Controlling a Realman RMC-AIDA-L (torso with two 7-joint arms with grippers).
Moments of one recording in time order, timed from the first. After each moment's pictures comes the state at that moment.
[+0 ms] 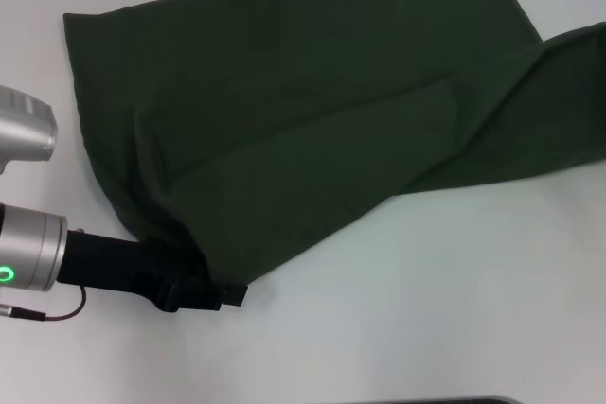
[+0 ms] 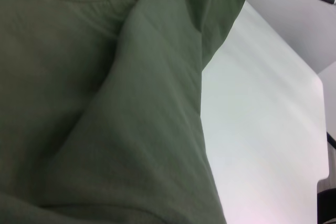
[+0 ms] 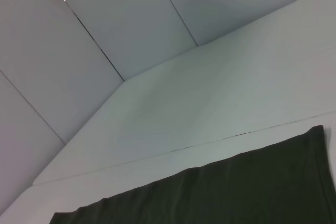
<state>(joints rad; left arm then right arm) -0.48 -2.11 0.84 0.64 2.31 1.62 -1.74 0.39 2.03 -0.23 -0.74 -2.08 -1.52 1.73</state>
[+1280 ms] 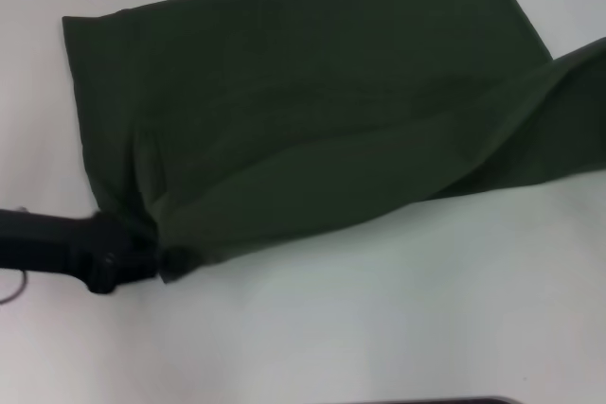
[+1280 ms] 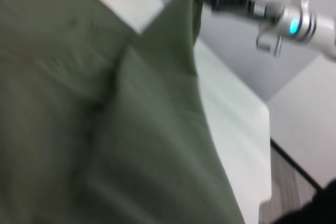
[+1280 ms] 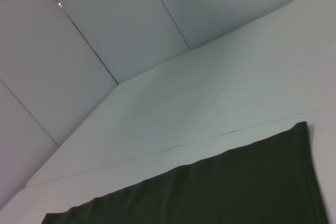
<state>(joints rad) -0.49 -2.02 0.67 0.62 2.28 1.85 -1.66 0.34 2.03 -0.23 -0.74 -2.05 -1.54 1.69</state>
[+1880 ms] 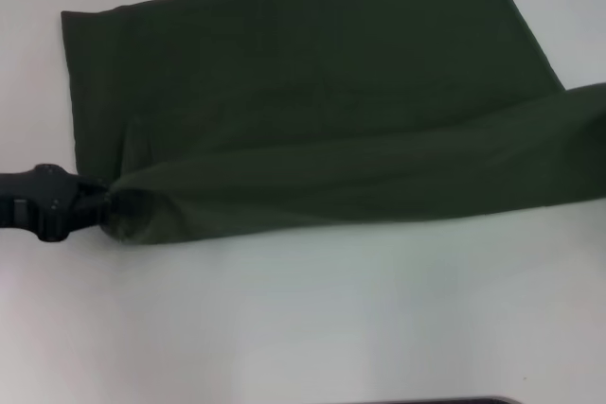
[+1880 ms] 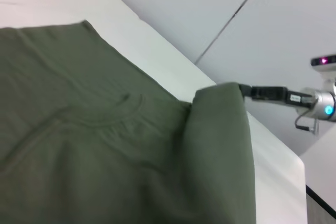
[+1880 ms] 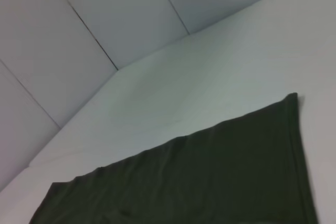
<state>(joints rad) -0.49 -1.96 0.51 0.62 2.28 1.87 -1.65 0.26 2.02 -0.24 -0.70 -2.05 -1.59 1.61</state>
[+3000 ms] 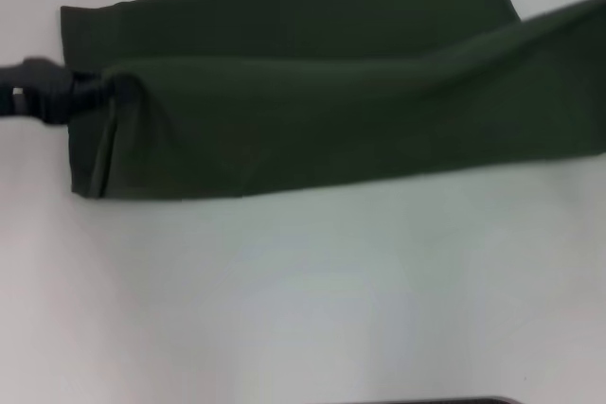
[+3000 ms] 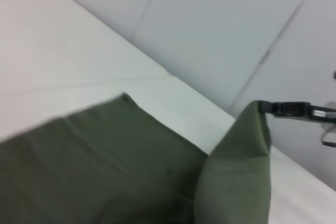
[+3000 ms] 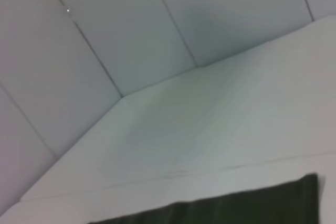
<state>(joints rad) -0.62 -1.95 0.39 0.62 2.27 1.77 -1.65 0.43 2.00 -0.24 -0.70 -2.03 -1.49 1.68</state>
